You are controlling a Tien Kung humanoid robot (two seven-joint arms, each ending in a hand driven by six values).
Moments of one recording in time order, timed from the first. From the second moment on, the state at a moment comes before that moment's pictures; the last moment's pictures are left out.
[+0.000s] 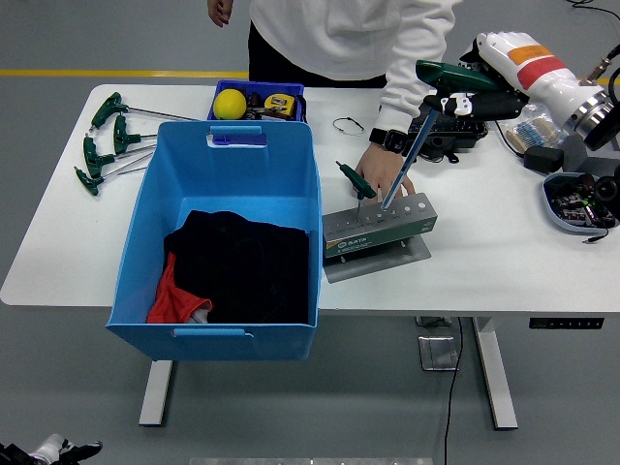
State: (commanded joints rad) left arm -0.22 0.13 -0.72 -0.18 1.23 0.15 0.14; right arm 0.89 -0.50 0.76 1.12 -1.71 -0.16 0.27
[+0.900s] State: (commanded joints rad) left arm -0.23 0.13 -0.70 -0.18 1.21 0.14 0.14; right arm 1.10 -0.24 0.58 1.27 -1.75 -0.16 0.22
